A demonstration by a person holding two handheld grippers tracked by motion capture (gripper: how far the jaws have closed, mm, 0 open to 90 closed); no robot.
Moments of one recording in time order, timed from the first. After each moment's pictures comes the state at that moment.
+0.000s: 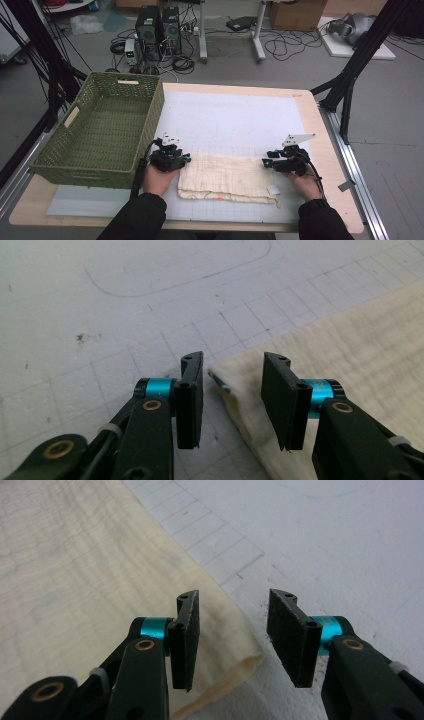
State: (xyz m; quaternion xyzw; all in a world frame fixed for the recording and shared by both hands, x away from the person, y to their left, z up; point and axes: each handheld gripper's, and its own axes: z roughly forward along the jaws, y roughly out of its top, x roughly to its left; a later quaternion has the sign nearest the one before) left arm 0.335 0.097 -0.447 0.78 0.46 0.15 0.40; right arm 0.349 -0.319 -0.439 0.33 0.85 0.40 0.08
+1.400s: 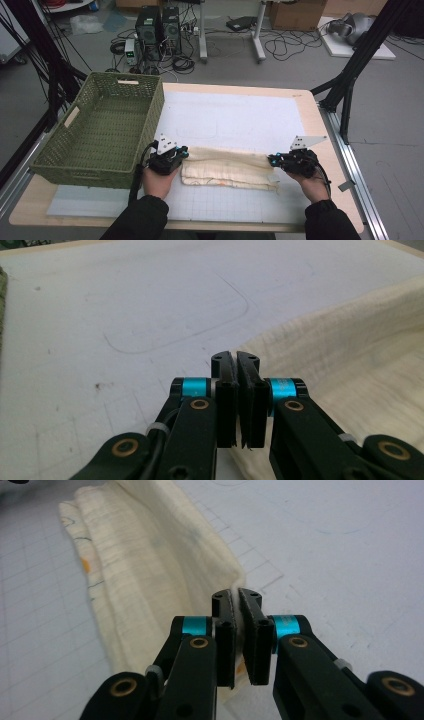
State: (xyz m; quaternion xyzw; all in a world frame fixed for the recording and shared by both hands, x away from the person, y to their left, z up) left arm 0.306 0.098 -0.432 0.75 0.42 0.22 0.47; right arm 0.324 -0.327 -0.412 0.29 0.85 0.43 0.09
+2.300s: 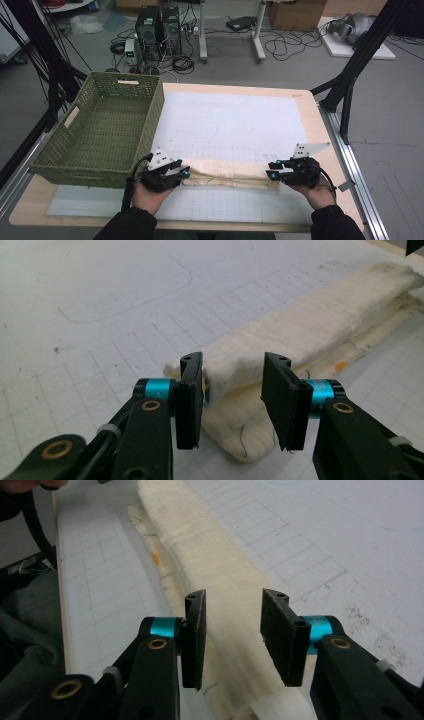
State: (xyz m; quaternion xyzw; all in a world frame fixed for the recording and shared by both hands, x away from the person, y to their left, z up) left arm 0.267 0.106 -0.414 0.78 0.38 0.17 0.47; right arm 0.300 -0.321 -0.405 0.26 0.85 0.45 0.04
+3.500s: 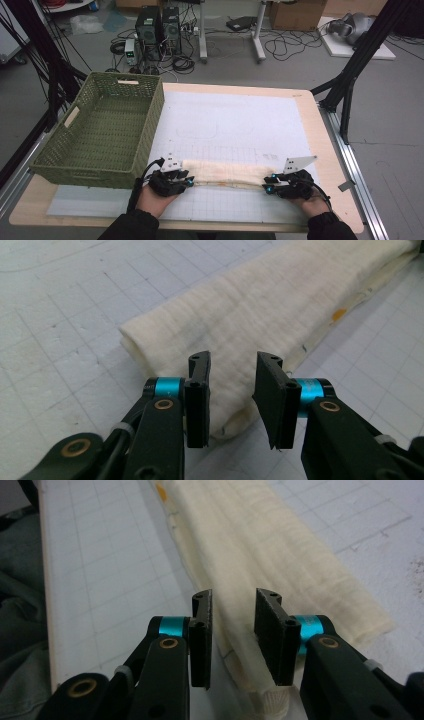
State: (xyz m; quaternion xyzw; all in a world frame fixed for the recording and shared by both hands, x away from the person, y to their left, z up) left arm 0.269 0.091 -0.441 0.83 0.36 0.12 0.41; right arm 0.282 -0.311 -0.437 0.24 0.89 0.39 0.04
